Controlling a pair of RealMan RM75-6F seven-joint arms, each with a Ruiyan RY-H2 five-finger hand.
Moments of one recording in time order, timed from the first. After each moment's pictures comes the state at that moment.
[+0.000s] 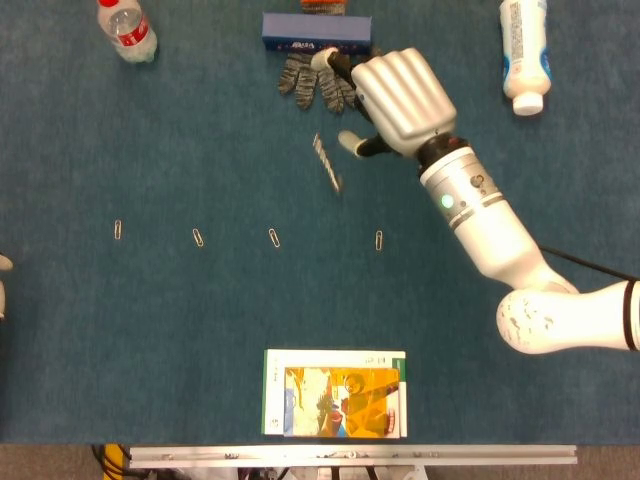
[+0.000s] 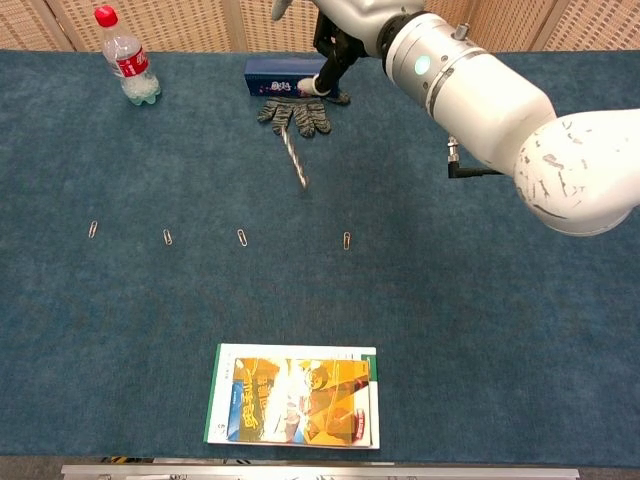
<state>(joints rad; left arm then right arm) -0.04 -1.33 0.04 -1.18 1.53 1.47 -0.46 1.04 -1.57 0.37 -1.67 -0.73 1.04 -0.61</state>
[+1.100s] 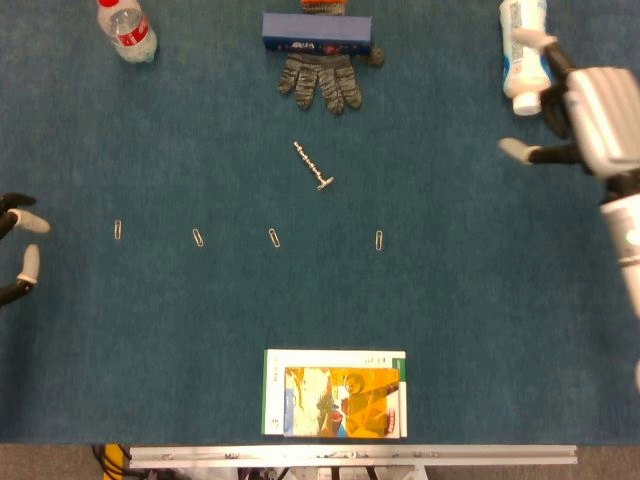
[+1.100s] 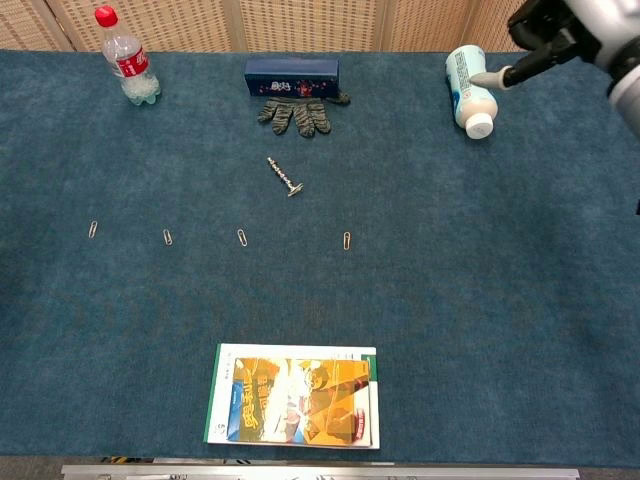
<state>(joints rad) -0.13 -1.29 -0.02 -1.33 1.60 1.47 -0.37 0.62 -1.32 0.20 -1.77 -1.10 1.32 -0.12</state>
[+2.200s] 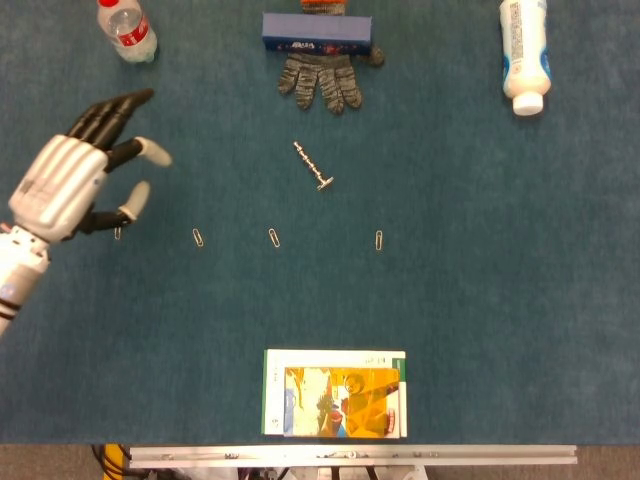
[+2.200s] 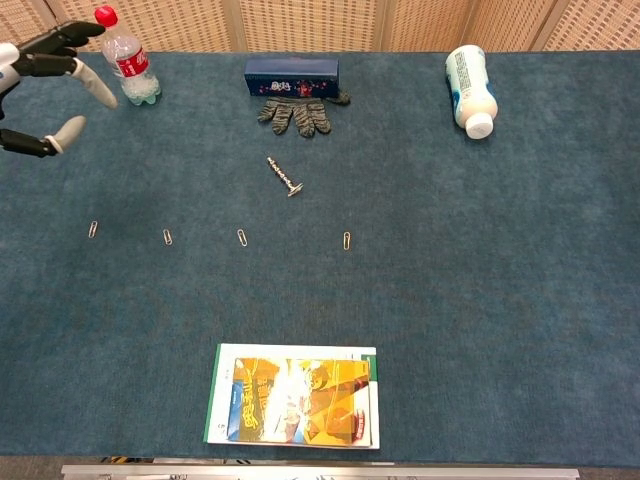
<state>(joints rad) -0.48 -1.19 -0.09 -1.47 1.68 1.20 -0.41 0.30 -1.29 0.14 -1.41 -1.36 1.50 0.23</state>
